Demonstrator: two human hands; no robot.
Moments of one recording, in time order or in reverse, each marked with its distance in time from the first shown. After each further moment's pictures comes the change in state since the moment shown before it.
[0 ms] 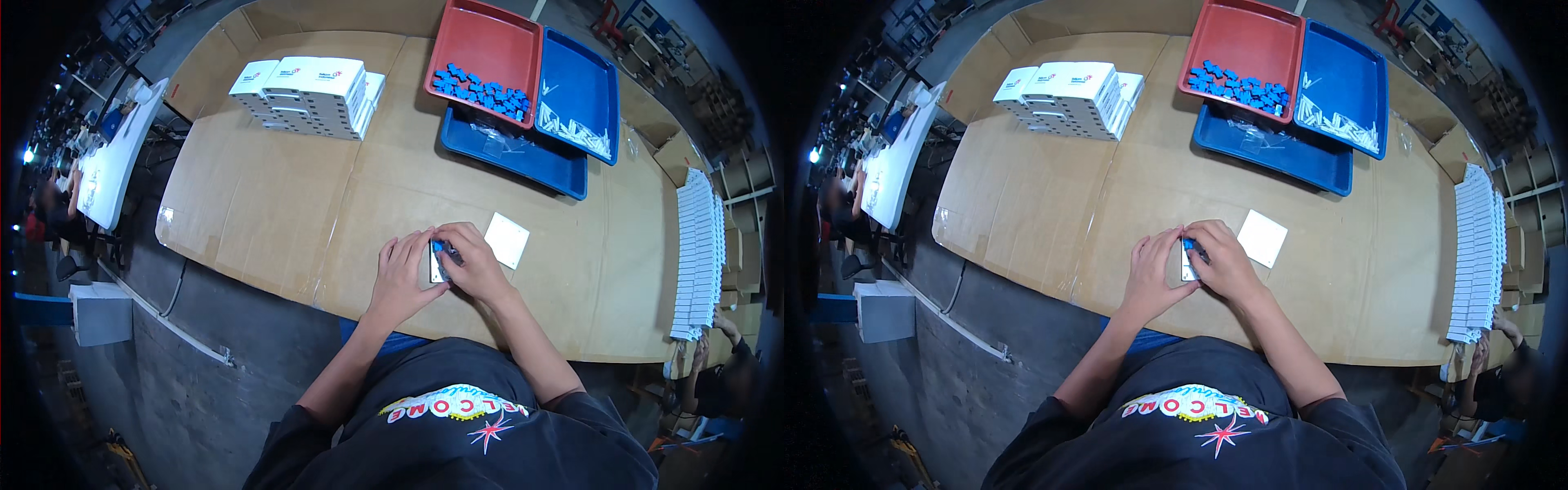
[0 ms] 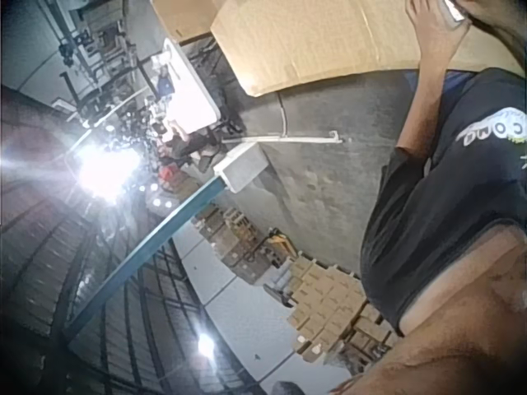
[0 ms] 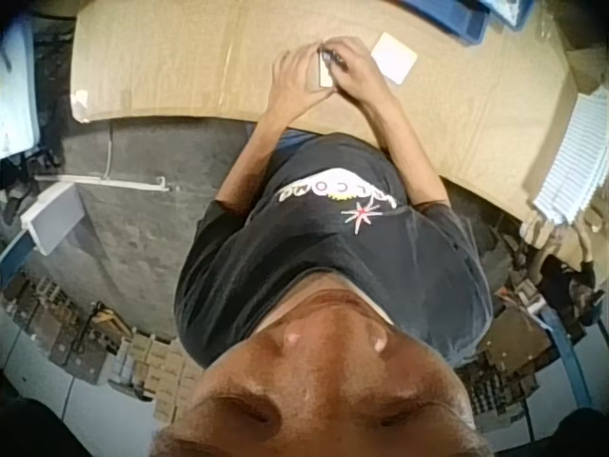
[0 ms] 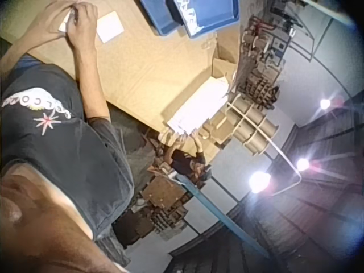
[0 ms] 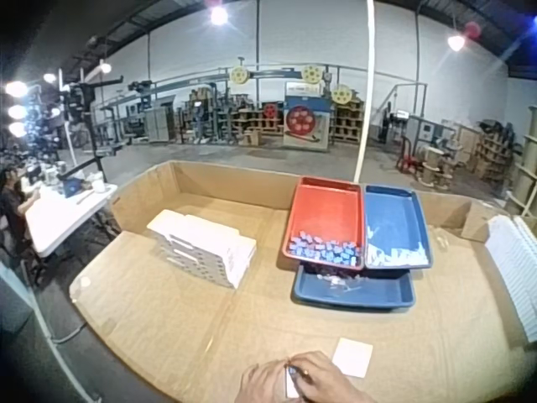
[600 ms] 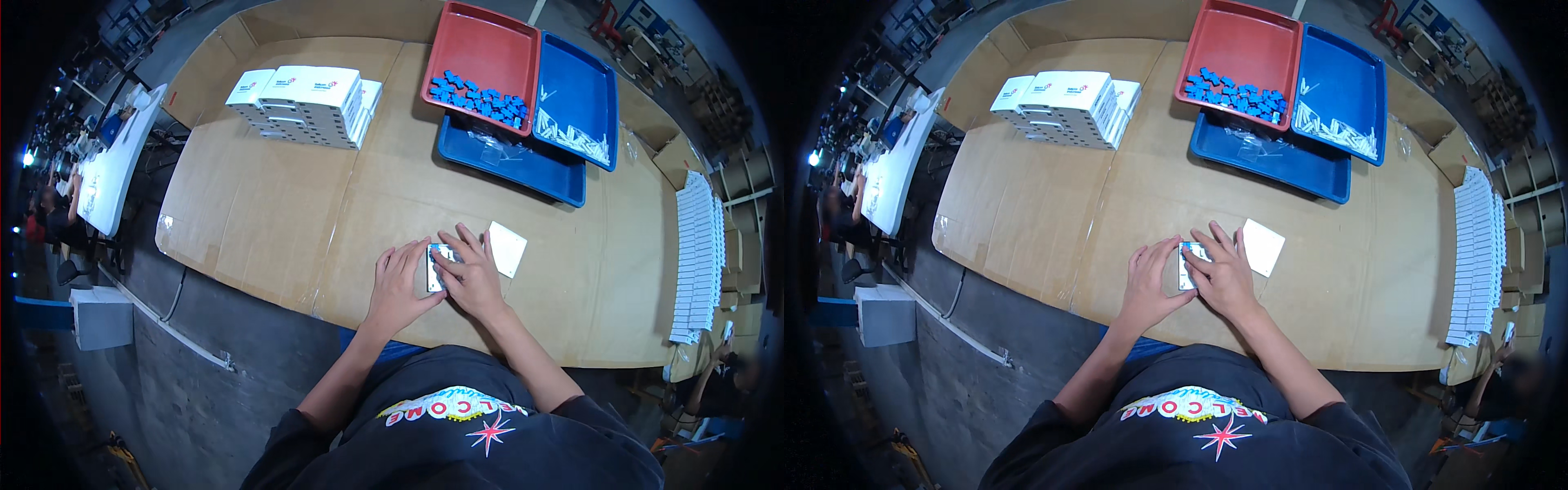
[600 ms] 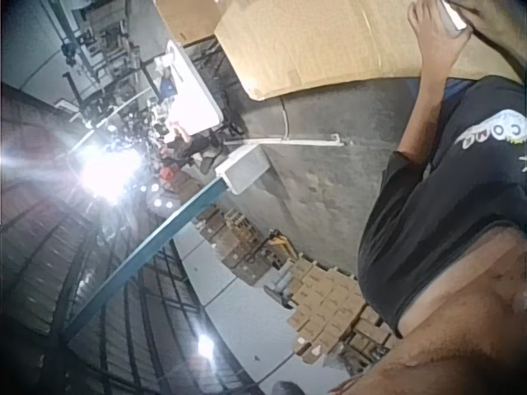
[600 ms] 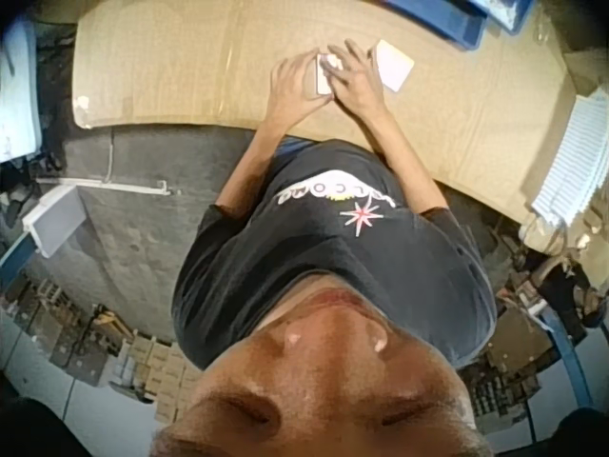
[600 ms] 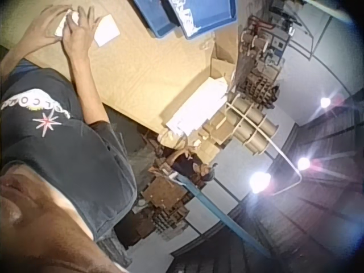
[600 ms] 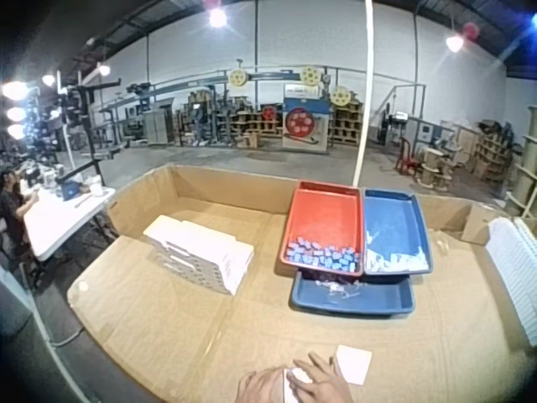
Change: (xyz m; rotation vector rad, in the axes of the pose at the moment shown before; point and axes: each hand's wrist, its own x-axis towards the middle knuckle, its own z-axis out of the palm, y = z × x) left_hand 0.003 -0.001 0.000 -0.023 -0.008 -0.008; right_hand -0.019 -0.001 0.003 -0.304 0.021 0.024
